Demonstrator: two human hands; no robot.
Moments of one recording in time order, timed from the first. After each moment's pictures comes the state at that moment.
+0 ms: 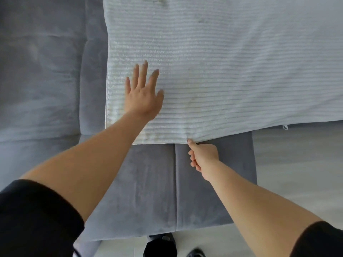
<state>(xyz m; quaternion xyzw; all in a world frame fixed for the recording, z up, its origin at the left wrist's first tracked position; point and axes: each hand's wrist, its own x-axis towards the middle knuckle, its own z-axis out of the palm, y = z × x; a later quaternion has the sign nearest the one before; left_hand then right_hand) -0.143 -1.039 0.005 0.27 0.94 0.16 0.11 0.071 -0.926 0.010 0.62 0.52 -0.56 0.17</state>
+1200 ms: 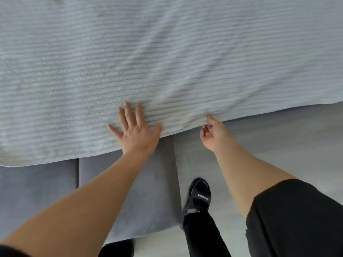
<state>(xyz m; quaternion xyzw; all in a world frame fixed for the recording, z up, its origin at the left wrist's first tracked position) 0.060 -0.801 -0.014 0.13 0.96 0.08 0.24 0.162 -0.592 -0.038 0.67 0.19 -0.72 -0.04</state>
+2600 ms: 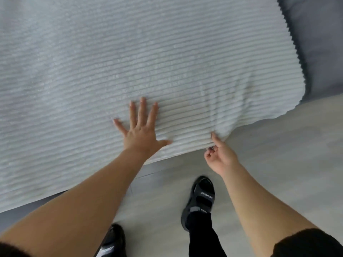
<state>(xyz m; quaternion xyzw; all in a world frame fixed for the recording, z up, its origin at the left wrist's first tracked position) 0.152 -0.427 -0.021 0.33 0.91 -0.02 0.25 0.348 -0.259 -0.057 0.61 0.11 -0.78 -0.09</state>
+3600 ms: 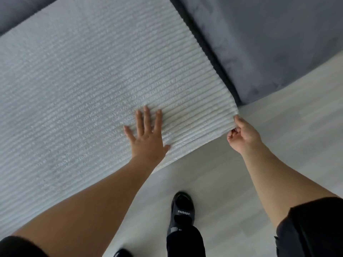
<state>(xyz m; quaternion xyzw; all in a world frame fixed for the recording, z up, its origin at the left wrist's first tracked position) 0.257 -0.154 -0.025 0.43 0.87 -0.09 0.22 0.465 0.047 -0.064 0.66 0.04 -0.71 -0.23</state>
